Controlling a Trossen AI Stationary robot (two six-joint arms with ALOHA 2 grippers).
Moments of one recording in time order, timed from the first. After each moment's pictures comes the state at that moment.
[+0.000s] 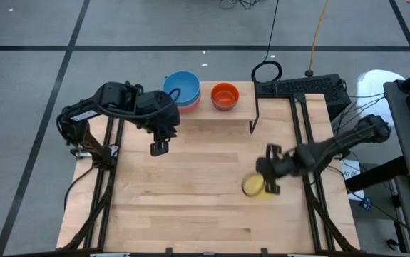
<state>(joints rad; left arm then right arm) 0.01 1.66 2.21 -1.57 -0.01 -0.09 0.38 1.19 0.92 -0.98 0.18 0.51</state>
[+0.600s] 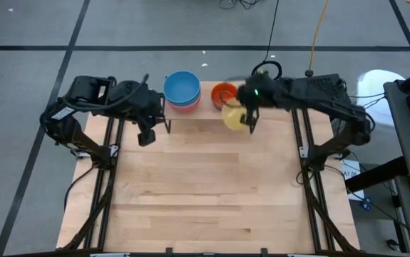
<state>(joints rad) 0.01 1.53 2.21 -1.57 -0.18 -0.11 -0.27 1.45 1.67 -1.08 0.31 -0.20</state>
